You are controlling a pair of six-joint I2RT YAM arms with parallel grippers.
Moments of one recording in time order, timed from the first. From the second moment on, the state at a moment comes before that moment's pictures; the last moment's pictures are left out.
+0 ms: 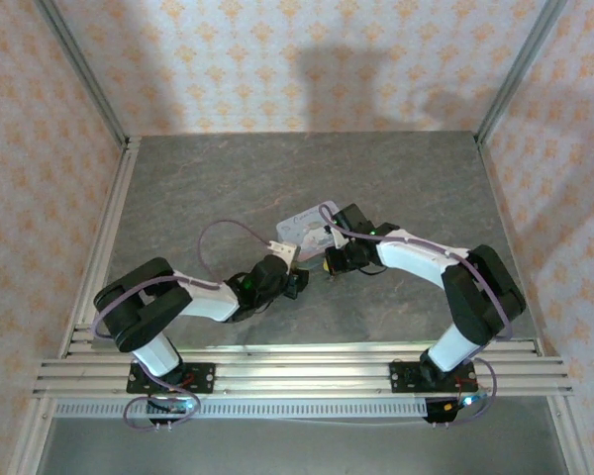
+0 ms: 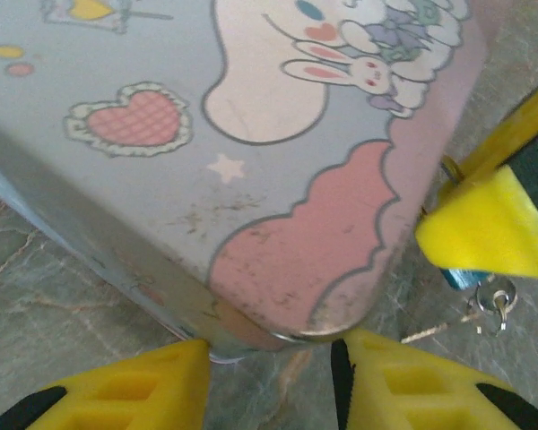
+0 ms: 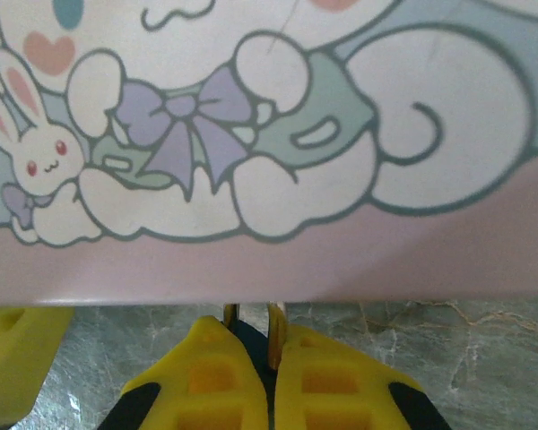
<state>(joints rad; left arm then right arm) -0.82 1.65 0.53 0.53 -0.16 -0.47 0.59 1.60 0.92 -0.46 -0.20 0.29</state>
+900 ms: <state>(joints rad) -0.74 1.69 0.54 0.56 -0.10 -0.52 0.53 1.60 0.77 -0.14 -0.38 0.48</state>
